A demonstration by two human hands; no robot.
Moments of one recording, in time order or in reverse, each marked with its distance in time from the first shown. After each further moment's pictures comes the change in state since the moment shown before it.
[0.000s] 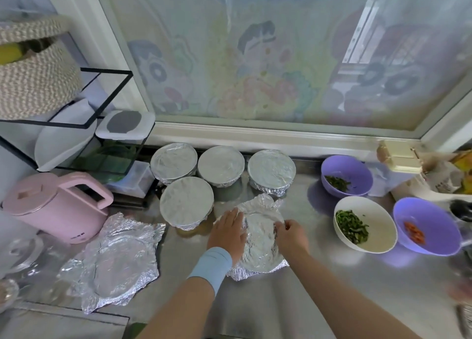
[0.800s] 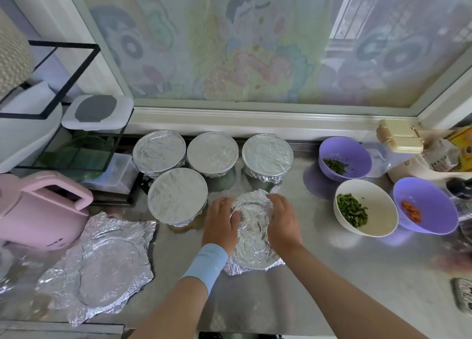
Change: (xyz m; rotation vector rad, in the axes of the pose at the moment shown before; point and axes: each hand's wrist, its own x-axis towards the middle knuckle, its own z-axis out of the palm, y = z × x) left_hand 0.019 -0.022 0.018 -0.413 0.300 -0.020; right_hand 0.006 0.003 0.031 -0.281 0.130 -0.493
